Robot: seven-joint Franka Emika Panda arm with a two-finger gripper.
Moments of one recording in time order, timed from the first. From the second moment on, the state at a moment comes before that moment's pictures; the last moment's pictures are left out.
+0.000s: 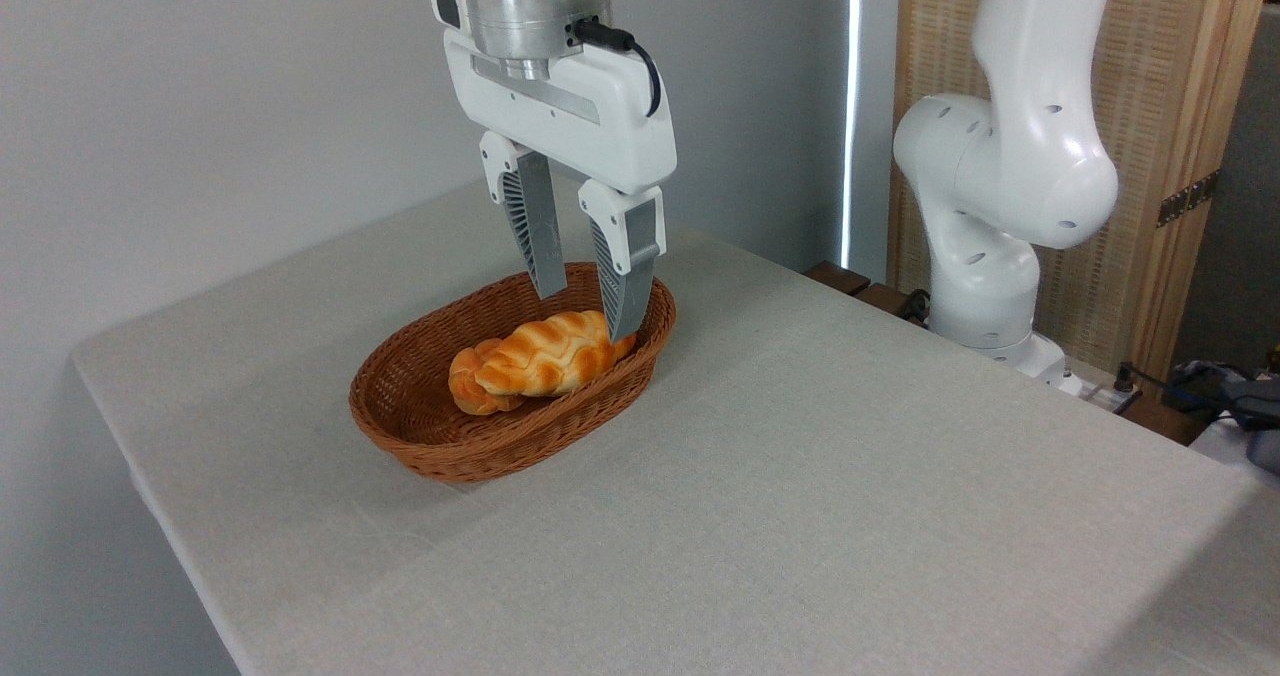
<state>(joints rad) -0.23 -0.20 0.18 -1.88 -0.01 1.69 0.71</state>
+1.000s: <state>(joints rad) -0.23 -0.20 0.18 -1.86 -0.01 1.66 0.71</state>
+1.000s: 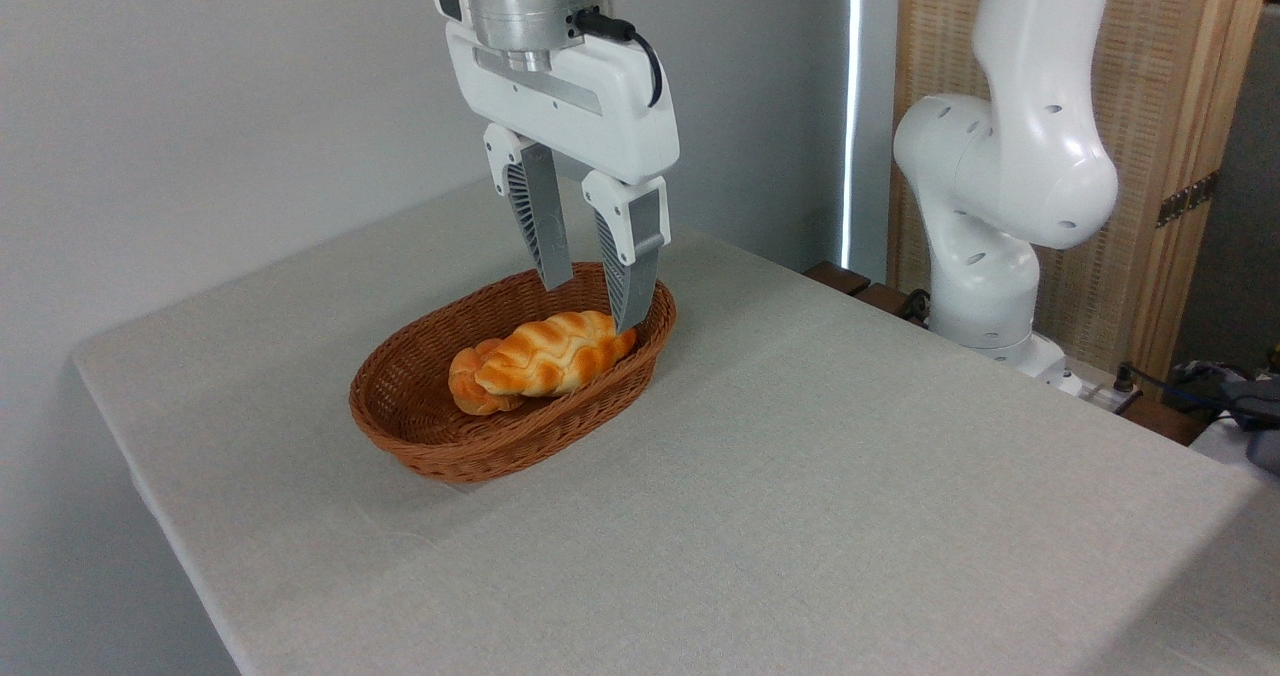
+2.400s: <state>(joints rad) -0.24 -0.20 0.19 -1.86 -0.01 1.55 0.71</state>
